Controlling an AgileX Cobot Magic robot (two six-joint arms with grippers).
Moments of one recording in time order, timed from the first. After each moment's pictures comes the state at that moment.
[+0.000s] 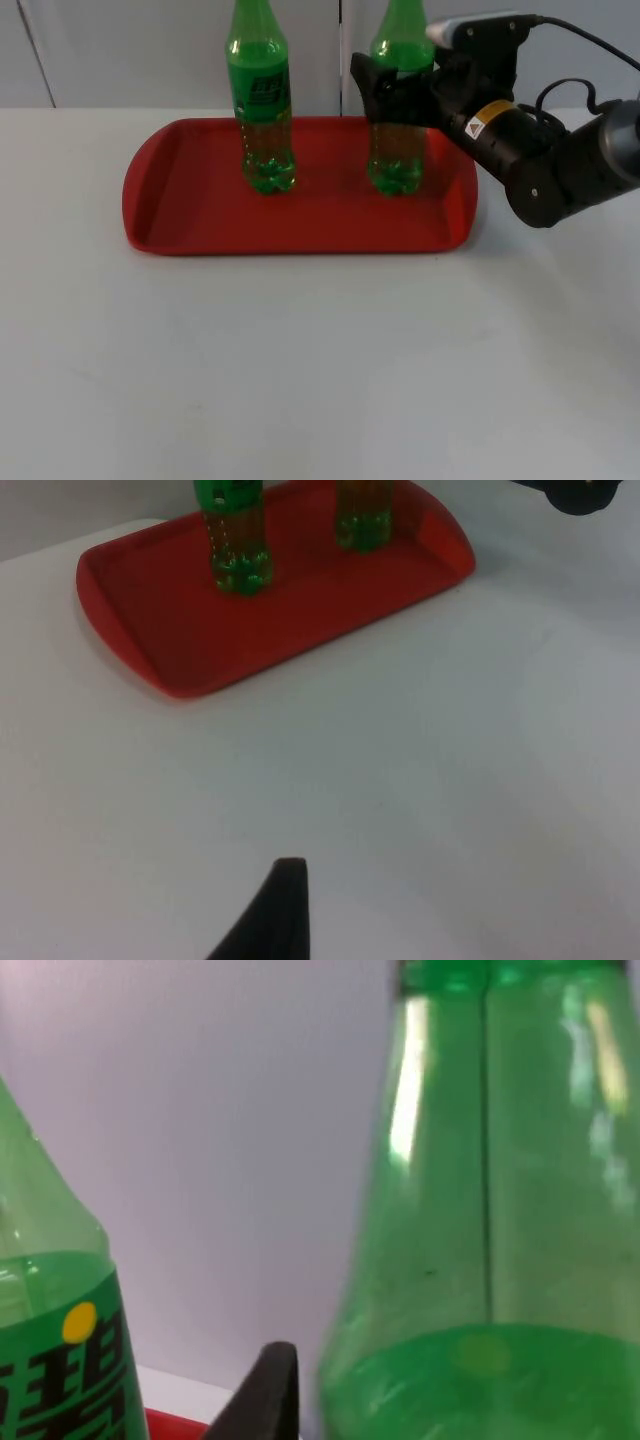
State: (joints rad) right arm 0.40 2.54 -1.61 -0.15 -0.97 0.14; left arm -0.52 0.00 -0.50 -0.03 1.08 0.02
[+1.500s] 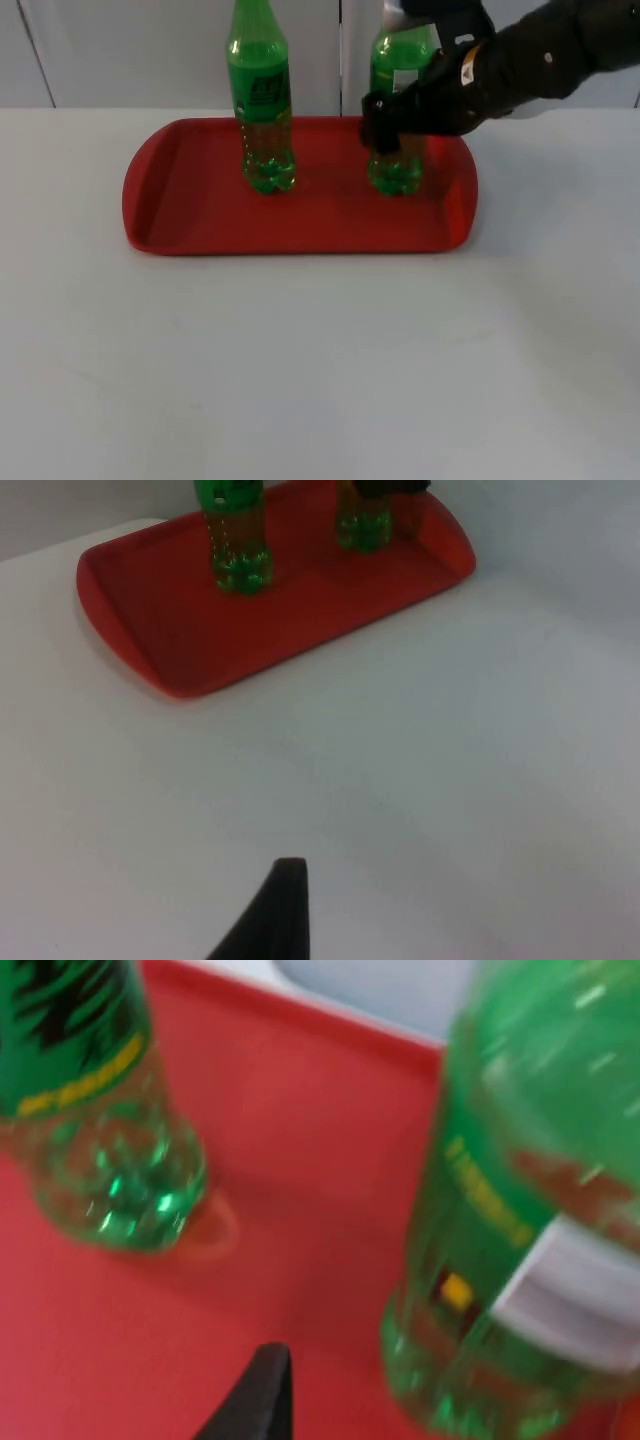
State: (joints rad) right arm 0.48 2.25 -1.61 -0.30 0.13 0.25; left arm -0.52 0.00 -0.50 -0.03 1.08 0.02
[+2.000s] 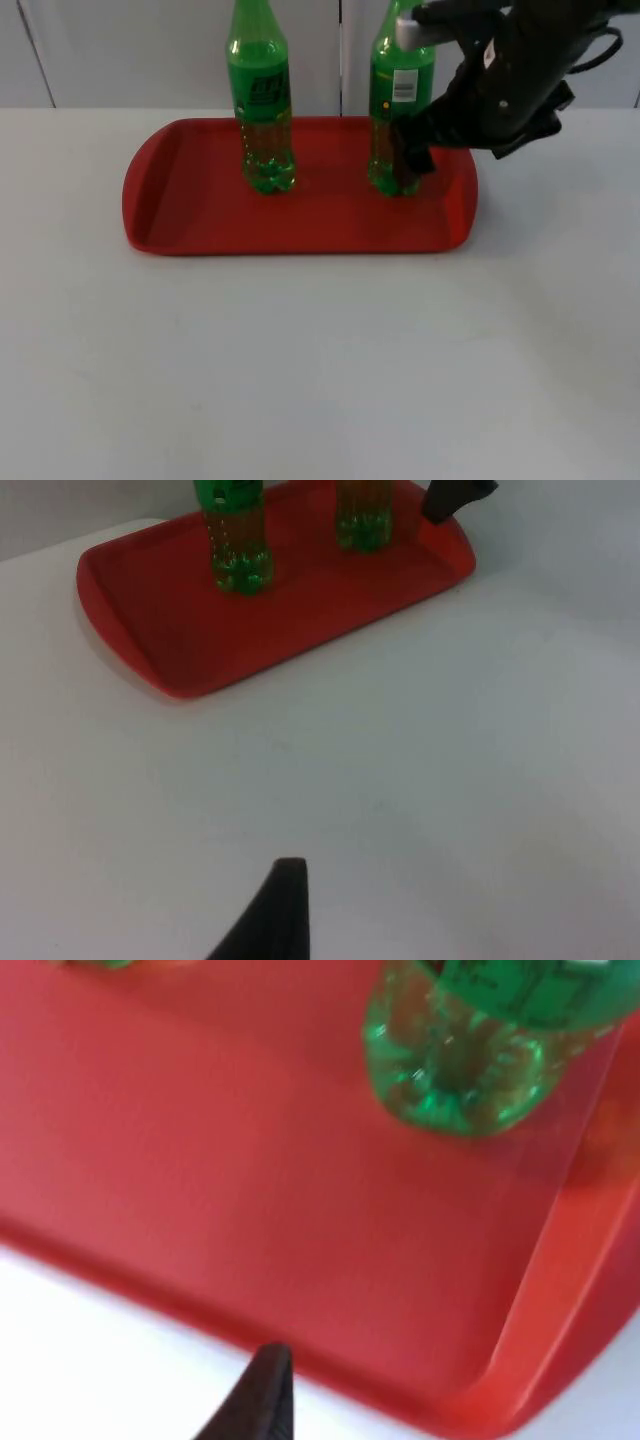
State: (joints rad) right arm 0.49 2.14 -1.61 -0.12 0.59 0.12; left arm -0.52 0.00 -0.50 -0.03 1.08 0.02
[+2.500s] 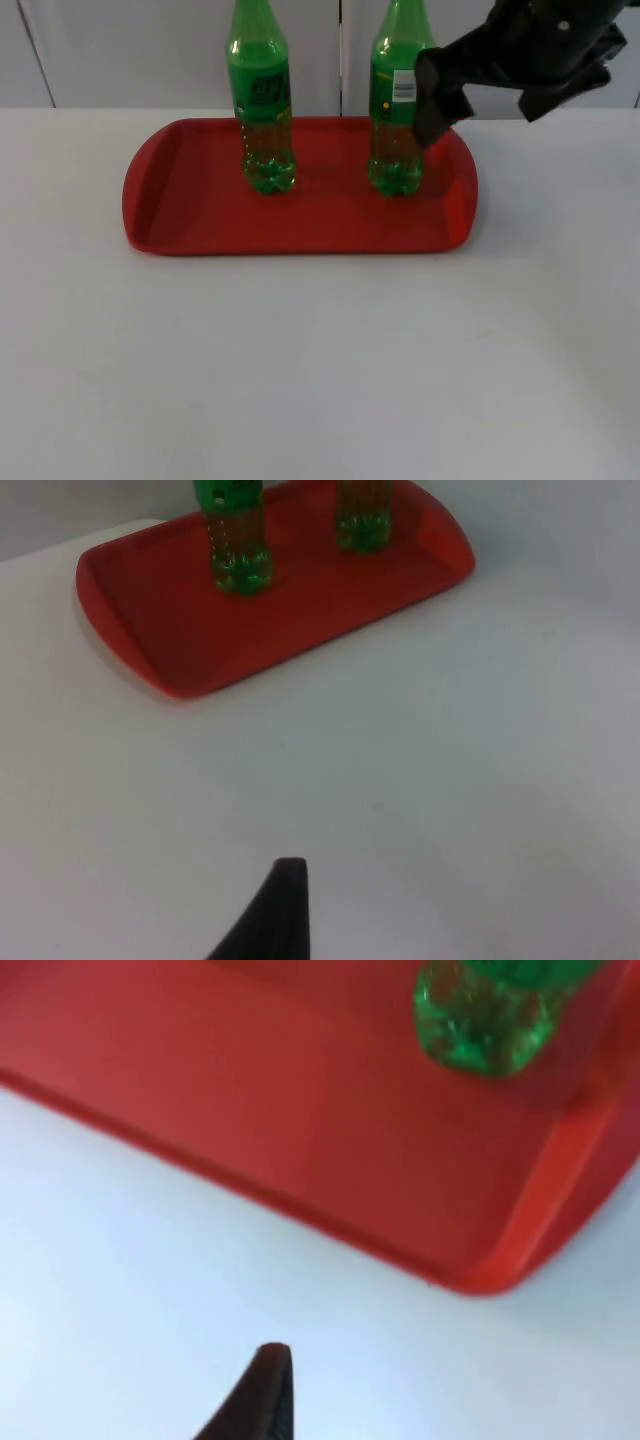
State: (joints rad) right arm 0.49 1.90 -1.49 0.01 0.72 0.03; left arm -0.52 0.00 -0.50 -0.03 1.08 0.02
